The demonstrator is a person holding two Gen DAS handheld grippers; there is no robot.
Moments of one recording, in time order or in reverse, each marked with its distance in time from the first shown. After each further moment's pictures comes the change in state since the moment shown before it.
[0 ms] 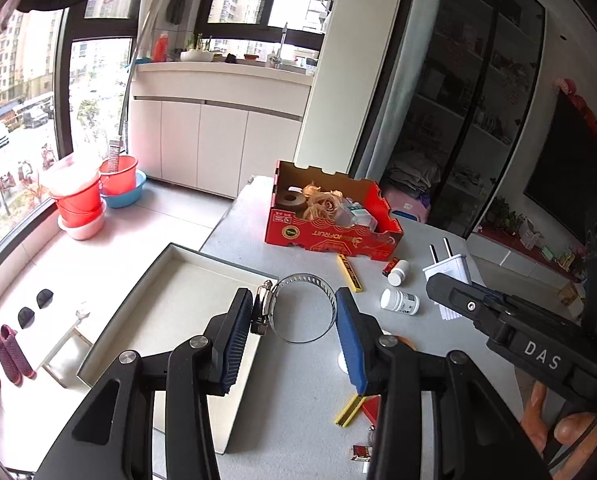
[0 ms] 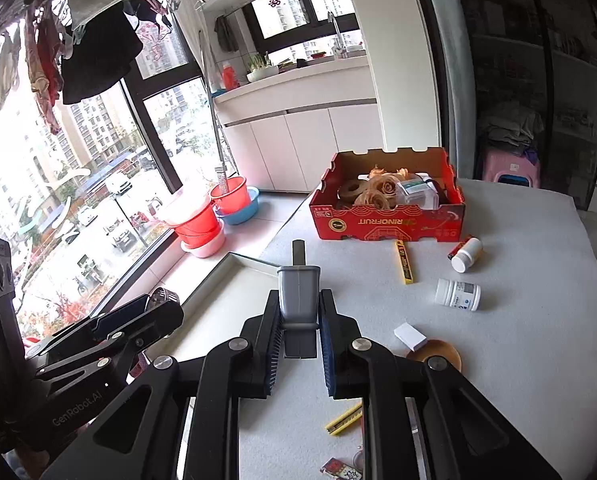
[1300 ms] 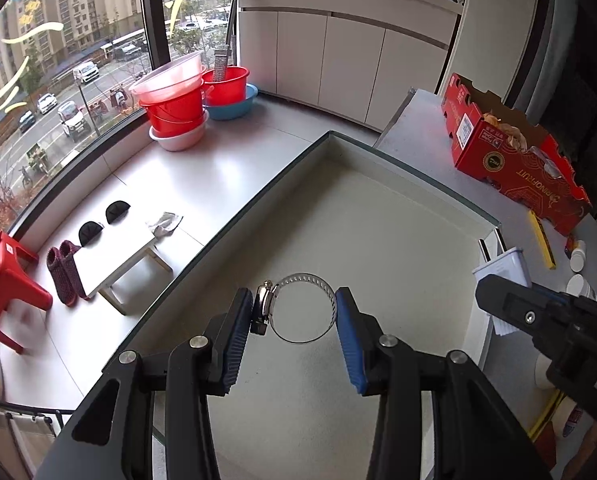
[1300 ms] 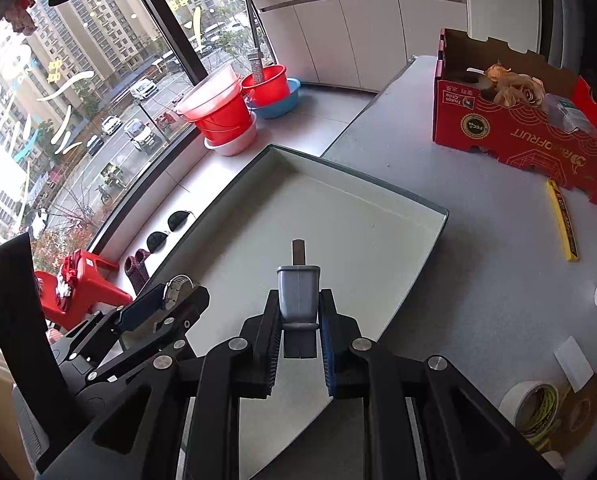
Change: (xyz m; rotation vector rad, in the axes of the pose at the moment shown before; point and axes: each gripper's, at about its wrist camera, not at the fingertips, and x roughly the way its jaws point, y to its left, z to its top) left arm 0.159 0.134 -0.063 -0.154 0.253 0.375; right arm 0.217 0.055 -0.031 -0.074 0.384 0.072
